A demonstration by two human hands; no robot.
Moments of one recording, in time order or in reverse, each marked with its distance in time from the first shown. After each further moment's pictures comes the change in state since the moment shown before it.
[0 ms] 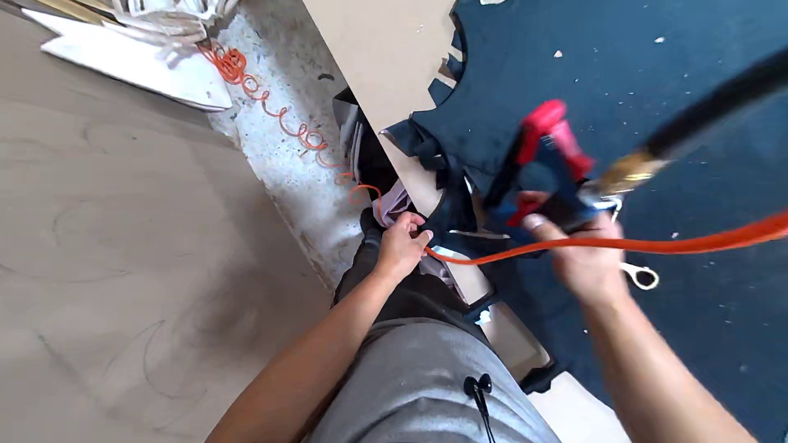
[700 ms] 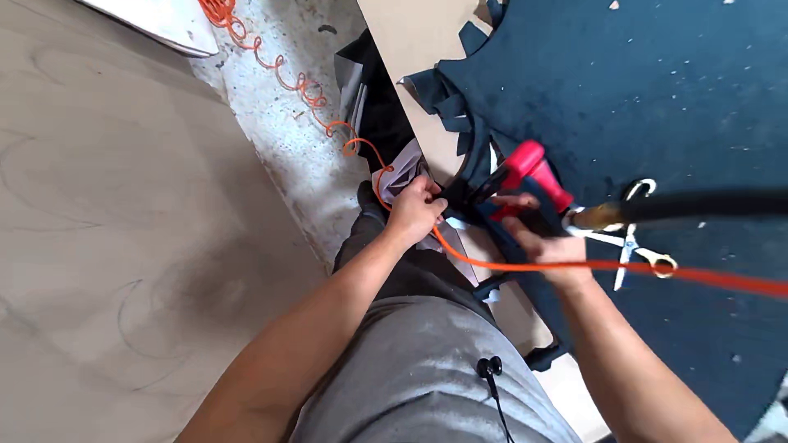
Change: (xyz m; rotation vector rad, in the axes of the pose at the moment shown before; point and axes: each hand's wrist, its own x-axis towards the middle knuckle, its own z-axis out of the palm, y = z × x) left_hand 0.012 -0.010 -0.002 -0.108 -0.053 0.061; right_hand -0.028 0.058 0.034 -0.133 -0.191 0.020
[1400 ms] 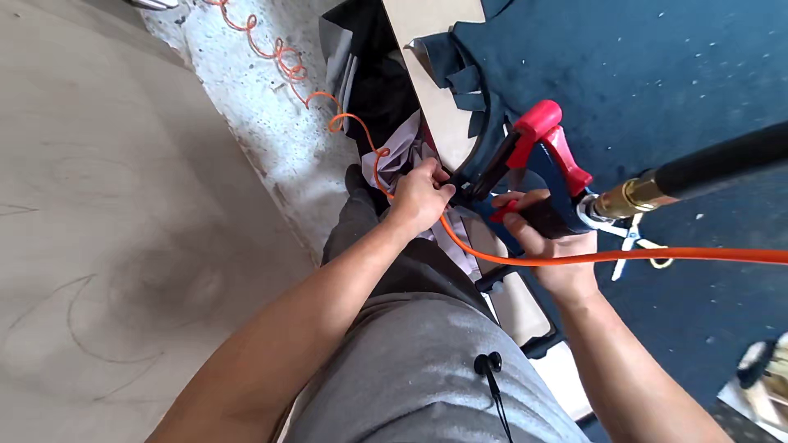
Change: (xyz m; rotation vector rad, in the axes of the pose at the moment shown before) left_hand 0.007 -0.003 -0.006 0.085 -0.029 0.014; right_hand -0.011 -0.027 0.033 0.011 0.062 0.047
